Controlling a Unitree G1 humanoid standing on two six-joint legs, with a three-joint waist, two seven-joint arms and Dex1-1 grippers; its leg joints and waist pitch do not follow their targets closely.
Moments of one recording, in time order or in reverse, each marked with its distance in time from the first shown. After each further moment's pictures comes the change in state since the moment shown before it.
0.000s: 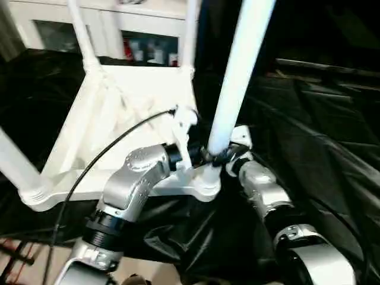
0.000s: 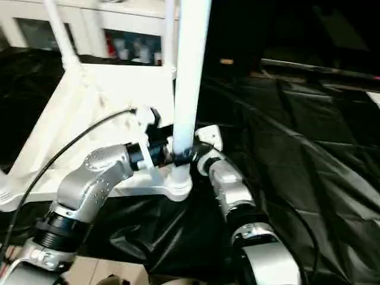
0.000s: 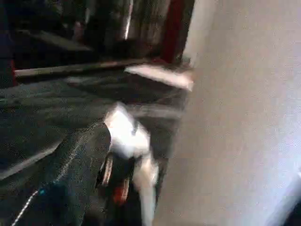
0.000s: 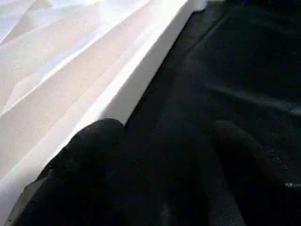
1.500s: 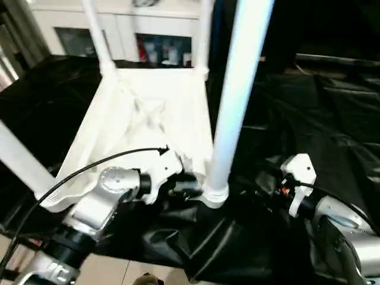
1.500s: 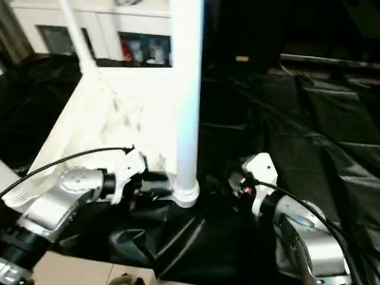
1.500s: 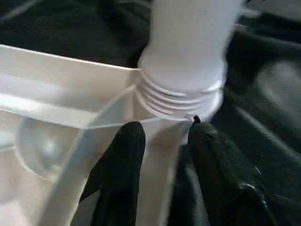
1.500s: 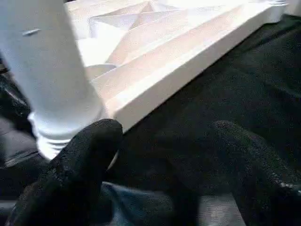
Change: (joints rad) left arm 0.074 0.247 -0.096 0.043 0.151 -0.014 -0.233; right arm 0.609 -0.359 0.078 -1.062 0.224 0.447 0.429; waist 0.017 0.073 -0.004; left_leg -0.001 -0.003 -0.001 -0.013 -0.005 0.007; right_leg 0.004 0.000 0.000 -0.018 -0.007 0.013
